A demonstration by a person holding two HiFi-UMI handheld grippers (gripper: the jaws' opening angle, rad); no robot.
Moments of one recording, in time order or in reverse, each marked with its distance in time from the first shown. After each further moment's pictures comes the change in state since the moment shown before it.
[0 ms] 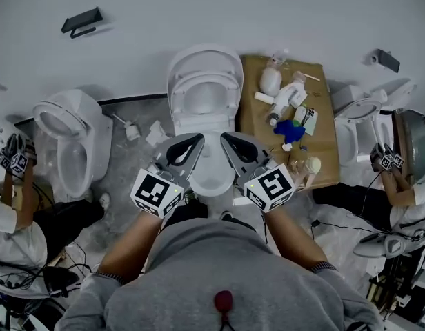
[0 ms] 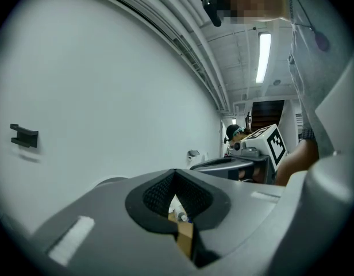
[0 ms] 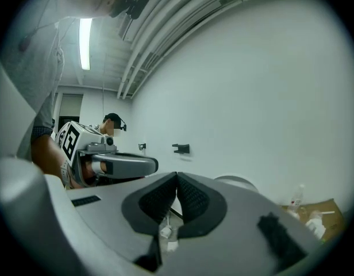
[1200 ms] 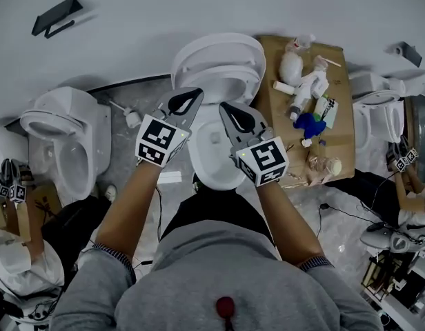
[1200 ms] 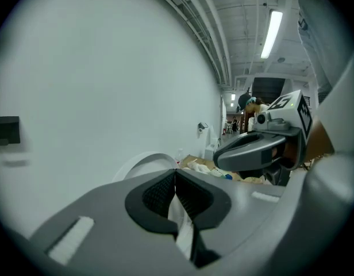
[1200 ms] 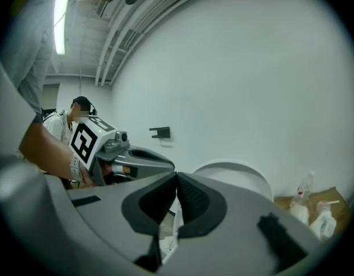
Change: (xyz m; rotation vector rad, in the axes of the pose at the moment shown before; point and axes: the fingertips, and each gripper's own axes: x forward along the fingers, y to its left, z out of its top) left arm 0.109 0.197 -0.098 0.078 0.245 -0.039; right arm 0.164 -0.095 -0.067 0.064 0.117 -0.137
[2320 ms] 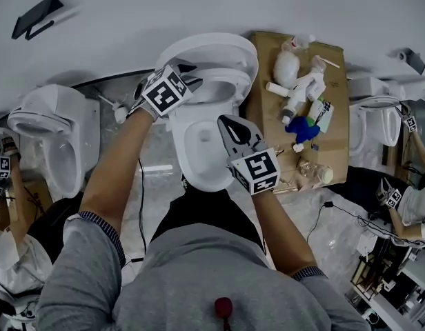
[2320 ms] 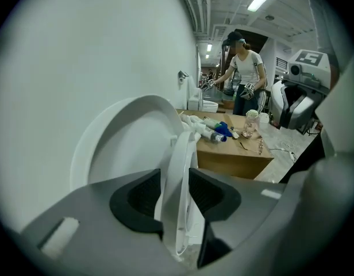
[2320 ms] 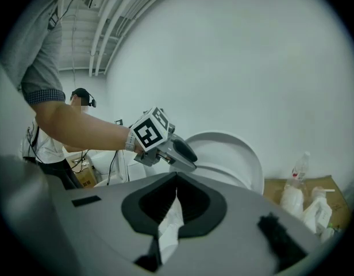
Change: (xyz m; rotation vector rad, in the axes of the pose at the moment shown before) left arm 0.127 0.047 -0.100 0.227 0.503 -0.231; right arm -0.004 -0.040 -0.070 0.026 0.145 0.001
